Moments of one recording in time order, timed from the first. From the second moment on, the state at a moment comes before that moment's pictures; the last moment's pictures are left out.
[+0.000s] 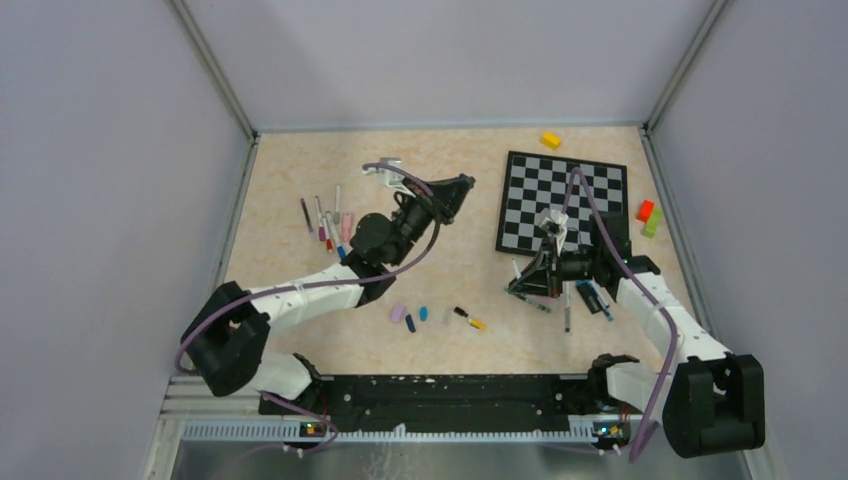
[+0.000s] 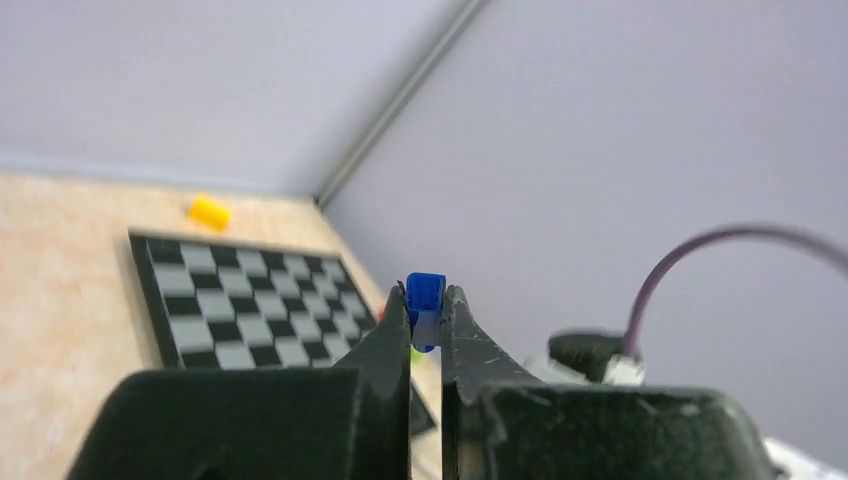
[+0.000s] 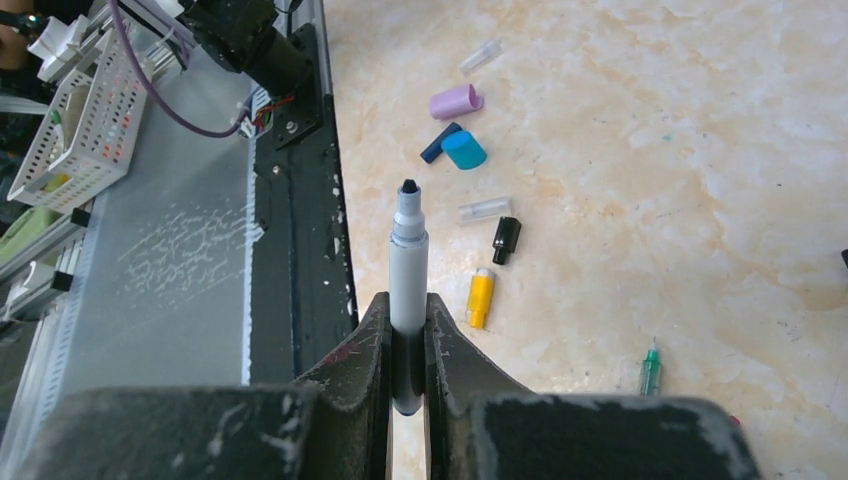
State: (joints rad) left arm -0.84 1.43 0.79 0.95 -0.10 -0.71; right arm 0.13 1.07 0.62 -0.40 -1.27 -0.32
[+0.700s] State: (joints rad) left arm -0.65 0.85 0.45 0.47 0.02 -0.61; right arm 0.13 1.12 0.69 -0.60 -1.11 -0.61
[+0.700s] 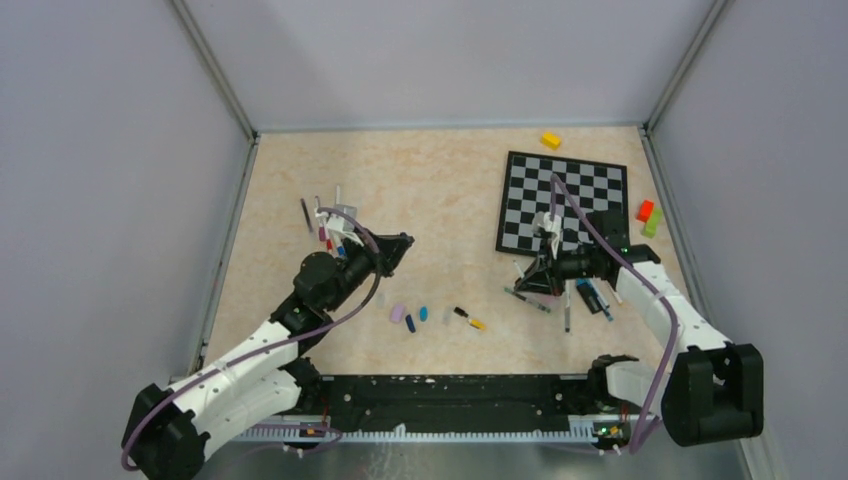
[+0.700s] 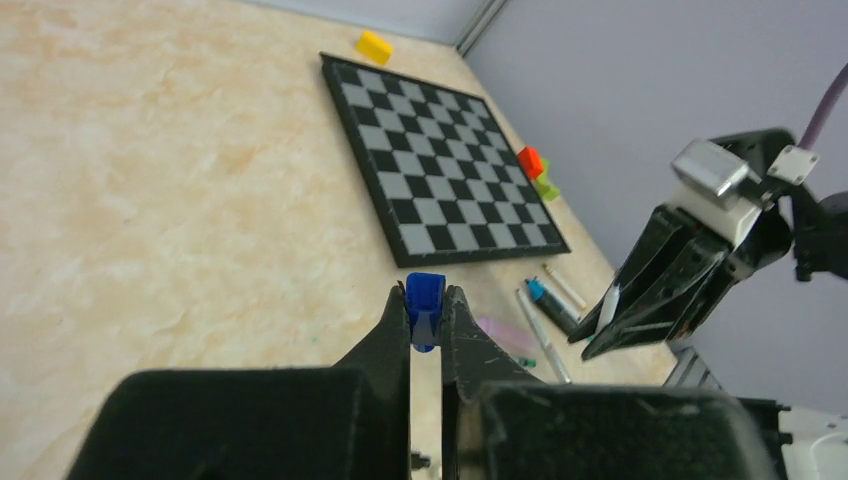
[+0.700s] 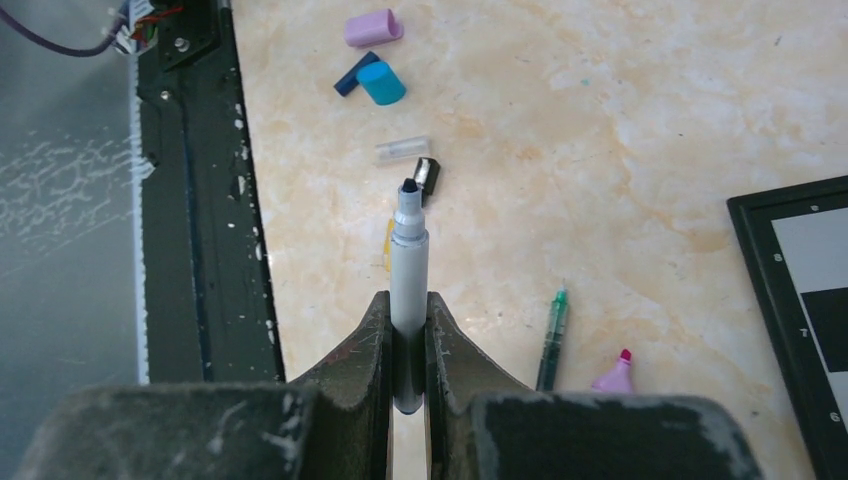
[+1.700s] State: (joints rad) left arm -0.48 1.03 0.48 0.06 -0.02 -0.48; right arm 0.47 1.66 1.10 -0.32 -0.70 -0.14
